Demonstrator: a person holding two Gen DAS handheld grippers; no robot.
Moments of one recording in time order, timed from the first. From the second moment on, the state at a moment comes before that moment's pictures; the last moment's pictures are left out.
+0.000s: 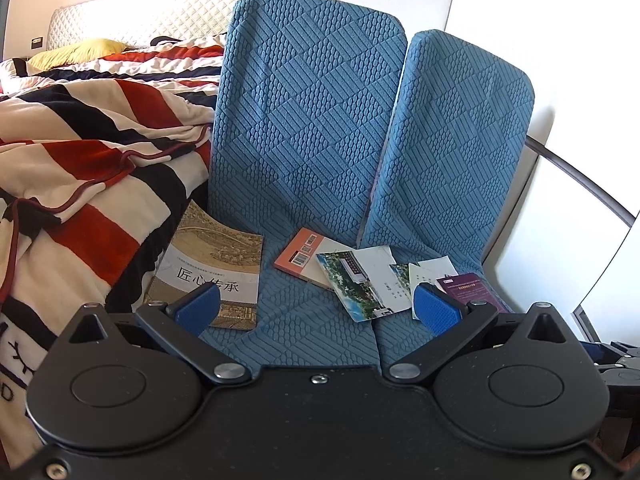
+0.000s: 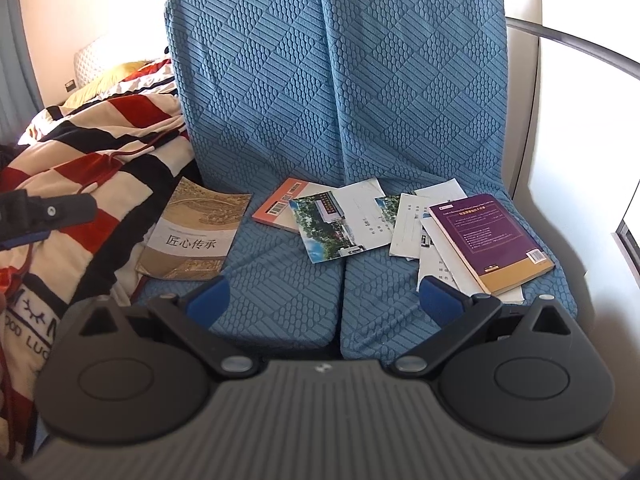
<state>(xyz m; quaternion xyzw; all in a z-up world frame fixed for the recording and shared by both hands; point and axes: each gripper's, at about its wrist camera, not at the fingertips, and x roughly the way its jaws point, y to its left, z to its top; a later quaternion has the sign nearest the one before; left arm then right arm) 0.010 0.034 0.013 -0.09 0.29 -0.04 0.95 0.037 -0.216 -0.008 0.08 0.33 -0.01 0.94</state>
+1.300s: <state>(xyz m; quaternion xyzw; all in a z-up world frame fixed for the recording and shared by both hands) 0.087 0.099 -0.057 -0.08 0.34 0.04 0.93 0.137 -0.170 -0.064 0.10 0.38 0.06 0.92</state>
